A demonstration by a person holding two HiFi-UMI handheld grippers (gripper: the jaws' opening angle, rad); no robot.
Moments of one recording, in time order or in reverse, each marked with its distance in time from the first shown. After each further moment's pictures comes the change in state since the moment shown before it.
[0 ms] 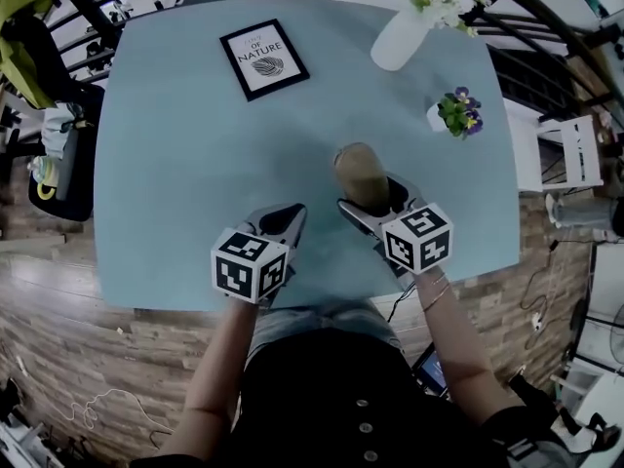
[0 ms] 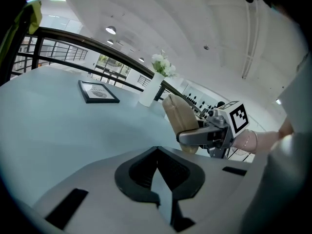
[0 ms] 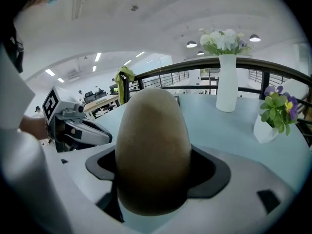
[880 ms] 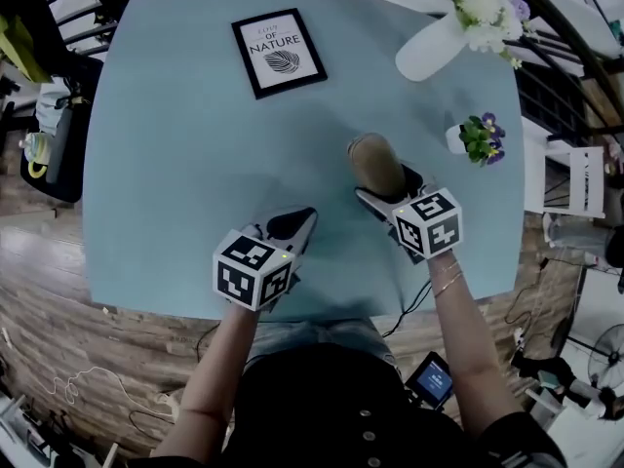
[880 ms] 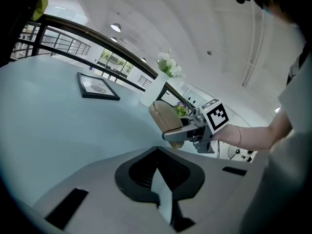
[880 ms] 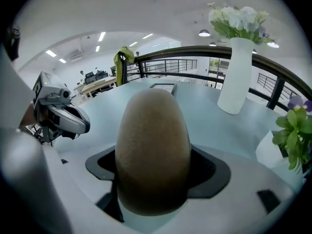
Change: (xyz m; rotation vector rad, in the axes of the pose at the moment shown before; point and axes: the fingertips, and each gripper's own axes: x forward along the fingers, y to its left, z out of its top) left arm 0.031 0.021 0.010 -0.068 -0.018 -0.043; right arm 0.055 -0.067 0.001 -0.131 0.186 -0.014
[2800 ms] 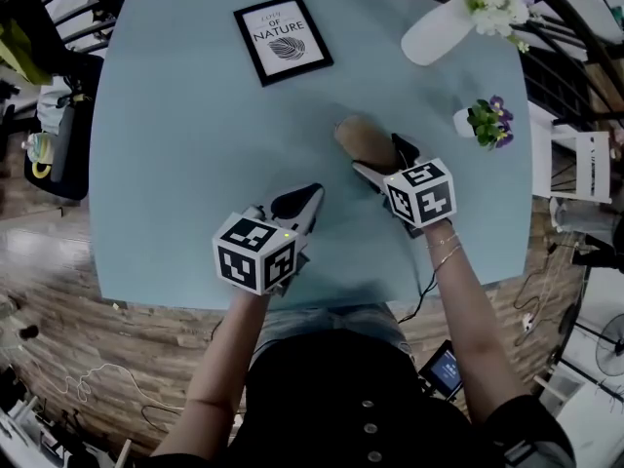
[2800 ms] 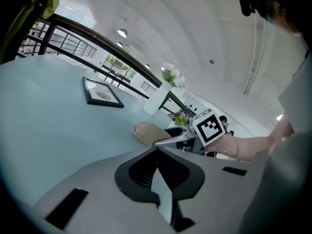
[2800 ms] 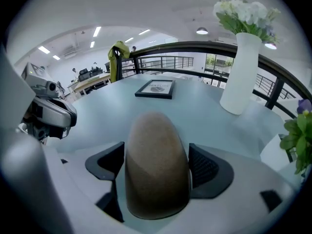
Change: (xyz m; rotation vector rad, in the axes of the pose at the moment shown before) left arm -0.009 0.006 0.023 -0.042 -0.079 0.004; right arm 0.029 0.000 0.009 0.011 0.040 -0.059
